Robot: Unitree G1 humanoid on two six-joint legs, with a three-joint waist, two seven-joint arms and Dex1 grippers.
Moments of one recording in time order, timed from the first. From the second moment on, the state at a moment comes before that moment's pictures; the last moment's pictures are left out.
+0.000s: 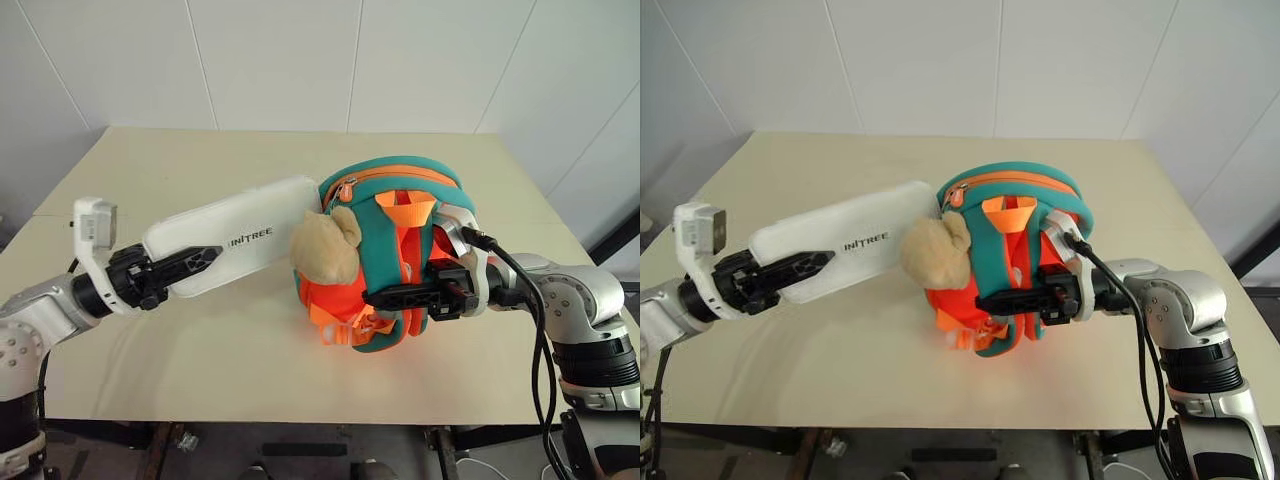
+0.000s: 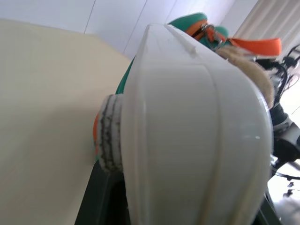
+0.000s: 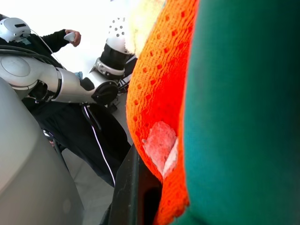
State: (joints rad) left arm -0.42 0.84 0.41 -0.12 -1.01 0.89 -0.88; right arm -0.72 -0.67 -0.01 -0.12 0.88 1.06 1.29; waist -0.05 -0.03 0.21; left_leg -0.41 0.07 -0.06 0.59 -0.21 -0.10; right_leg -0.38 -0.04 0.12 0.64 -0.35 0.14
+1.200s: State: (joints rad) left arm -1.07 0.34 -0.16 0.47 -0.31 0.35 -1.03; right arm -0.68 -0.65 -0.03 -0.17 0.92 1.01 1.14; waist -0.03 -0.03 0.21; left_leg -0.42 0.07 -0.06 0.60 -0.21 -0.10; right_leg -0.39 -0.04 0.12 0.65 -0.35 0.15
